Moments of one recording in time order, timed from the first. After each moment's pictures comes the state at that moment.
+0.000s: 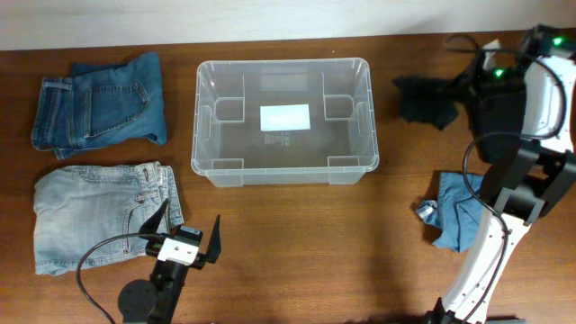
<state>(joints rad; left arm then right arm) -0.02 0.02 0.01 -0.05 0.25 0.30 -0.40 2.52 2.51 -1.49 -0.85 0.05</state>
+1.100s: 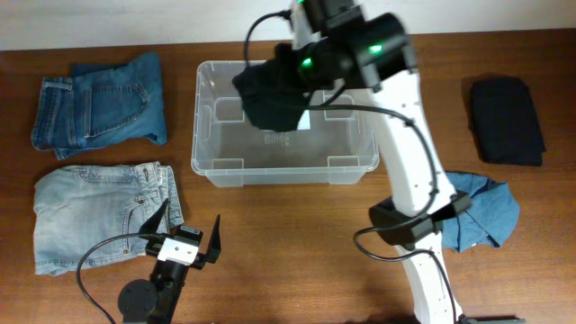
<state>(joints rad) -0.02 0.02 0.01 -0.05 0.25 0.30 0.51 2.36 3.00 -1.57 -0.28 0.44</state>
